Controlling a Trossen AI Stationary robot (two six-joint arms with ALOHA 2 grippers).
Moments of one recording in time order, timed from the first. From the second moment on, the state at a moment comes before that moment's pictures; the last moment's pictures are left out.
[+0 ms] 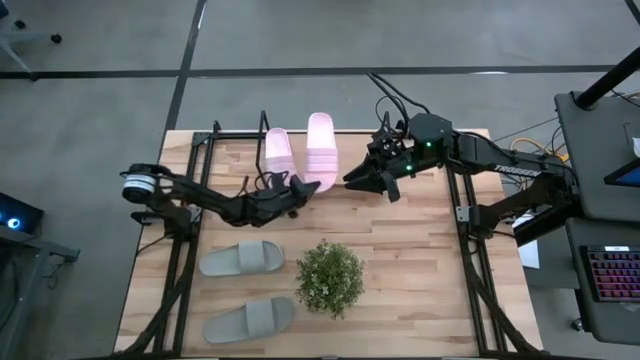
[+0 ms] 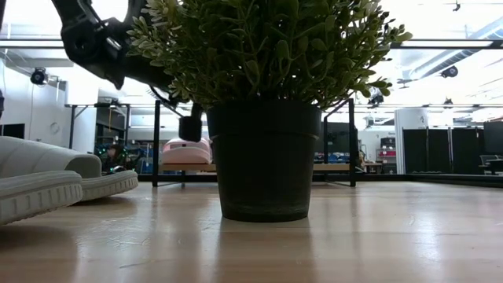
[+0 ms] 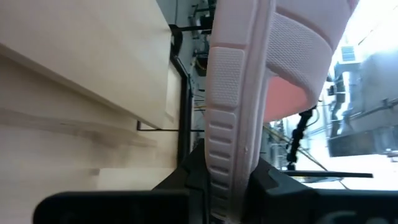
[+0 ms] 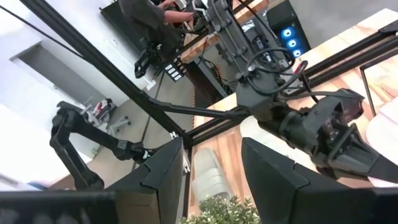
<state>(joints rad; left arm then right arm) 0.01 1.61 0.61 0.90 -0.59 -1.59 -0.13 1.30 1.39 -0.32 -0.40 0.58</state>
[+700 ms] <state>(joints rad) -0.02 1.64 0.55 0.93 -0.67 -1.67 -0.11 1.30 1.39 -0.31 -0.39 0.59</state>
